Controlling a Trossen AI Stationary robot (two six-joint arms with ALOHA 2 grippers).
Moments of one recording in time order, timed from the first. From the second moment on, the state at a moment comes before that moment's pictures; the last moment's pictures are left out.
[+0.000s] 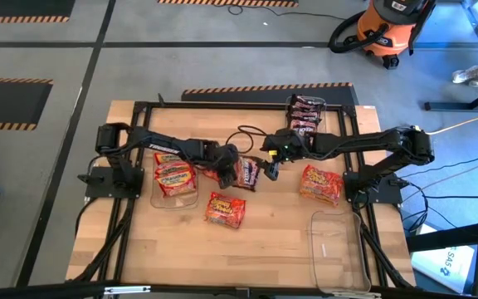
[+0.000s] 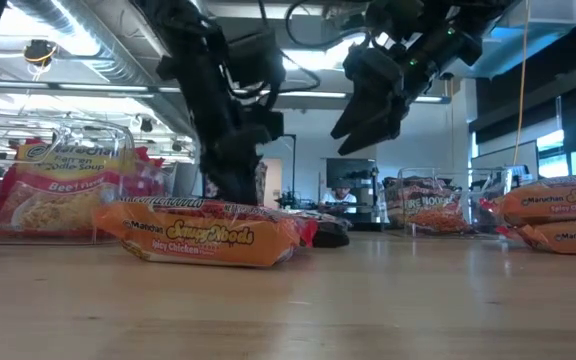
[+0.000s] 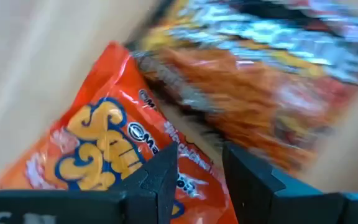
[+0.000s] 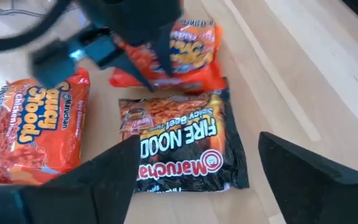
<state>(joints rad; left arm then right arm) 0.13 1.78 1.07 -0.39 -0.14 -0.28 -0.17 1.46 0.89 -0.14 -0.02 0.18</state>
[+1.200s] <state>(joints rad) 0.04 1.87 1.07 -0.11 -0.09 -0.35 -0.02 1.60 0.89 -0.39 -0.10 0.60</state>
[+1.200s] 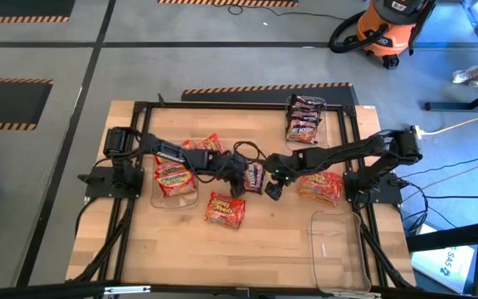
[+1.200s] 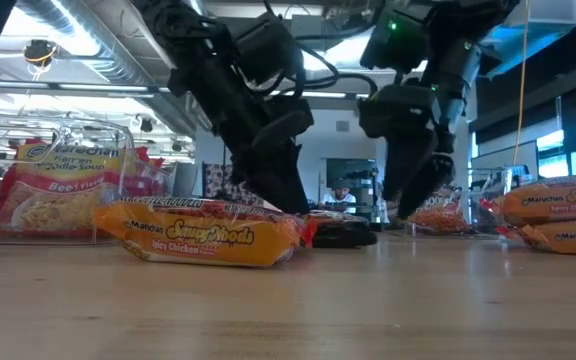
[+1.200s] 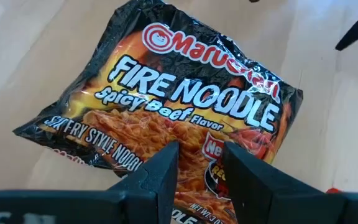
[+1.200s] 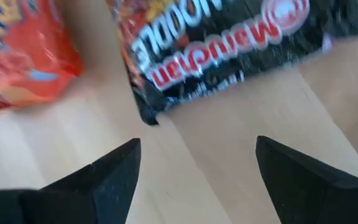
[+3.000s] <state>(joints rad) 0.00 1.85 1.04 -0.10 -0.08 -0.26 -0.03 1.75 0.54 0.70 -0.03 1.02</state>
